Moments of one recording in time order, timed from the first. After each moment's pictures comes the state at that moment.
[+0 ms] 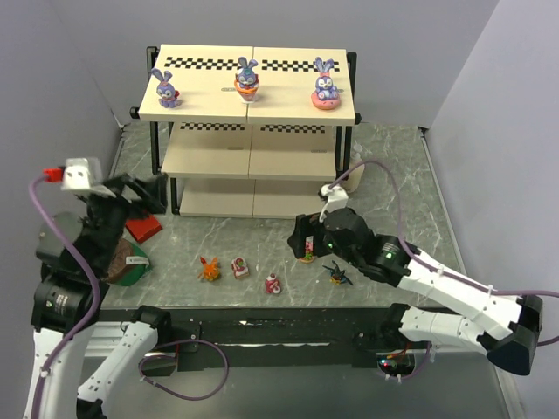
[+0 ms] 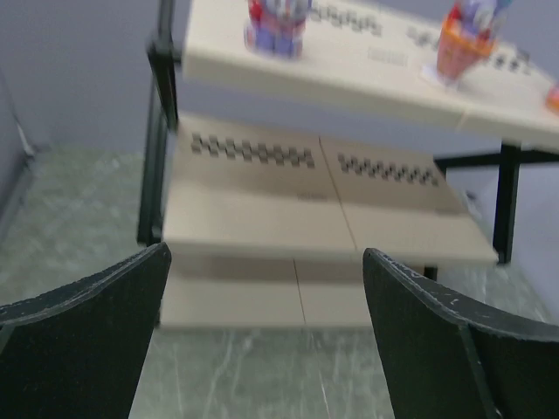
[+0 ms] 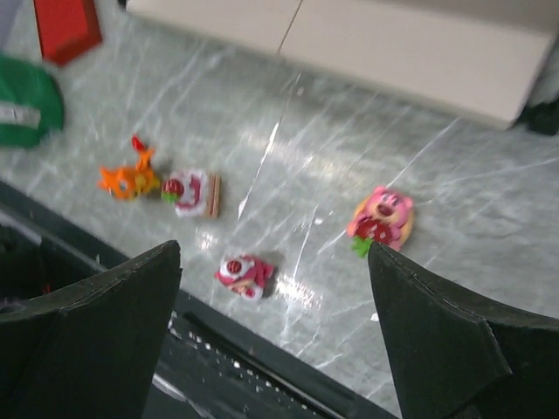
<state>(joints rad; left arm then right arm) -0.24 0.61 1.21 -0.49 -0.12 -0.26 0.95 0.96 0.89 -0.48 0.30 0.56</state>
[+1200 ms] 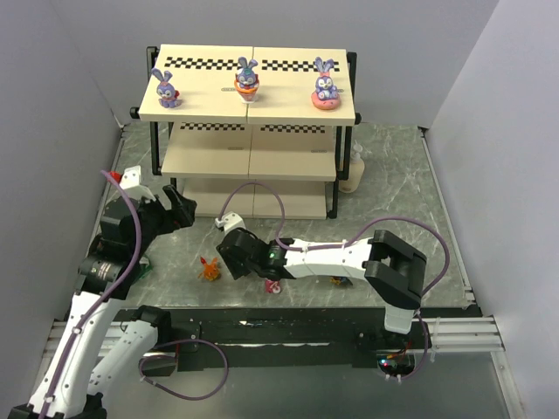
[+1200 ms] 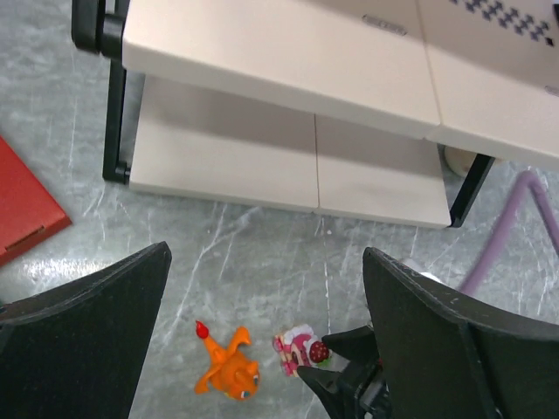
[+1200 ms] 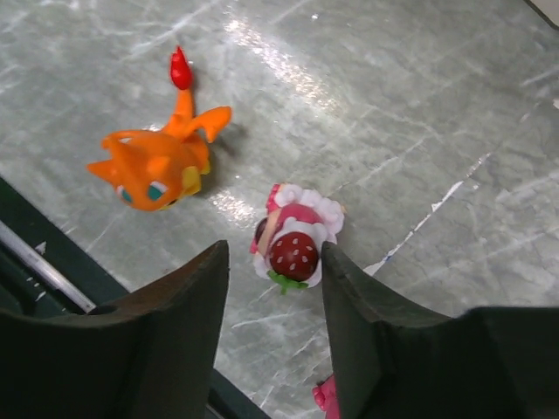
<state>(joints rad) -0.24 0.65 0.87 -0.56 -0.06 -0.45 1.21 1.80 1.20 -0.21 0.29 0.44</state>
